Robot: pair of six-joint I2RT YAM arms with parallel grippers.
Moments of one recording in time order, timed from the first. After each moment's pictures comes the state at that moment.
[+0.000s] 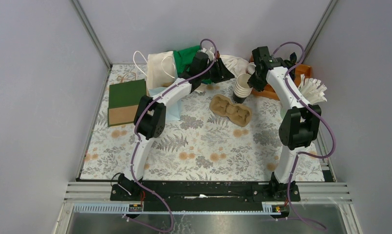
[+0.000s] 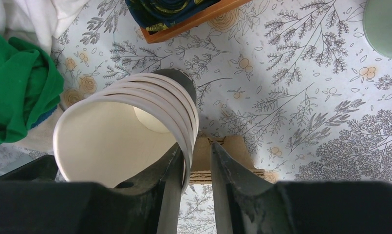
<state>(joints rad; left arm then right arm) -0.56 2.36 2.06 0.00 0.48 -0.85 0.19 1.92 1.82 -0.99 0.26 0.86</state>
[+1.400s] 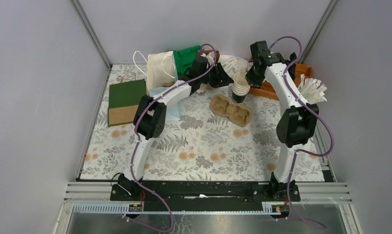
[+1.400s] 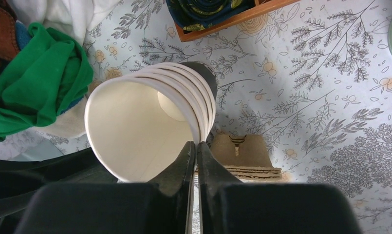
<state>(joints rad) -0.55 2.35 1.99 0.01 0.53 -0.89 0.21 1.97 1.94 -1.03 0.22 0.83</state>
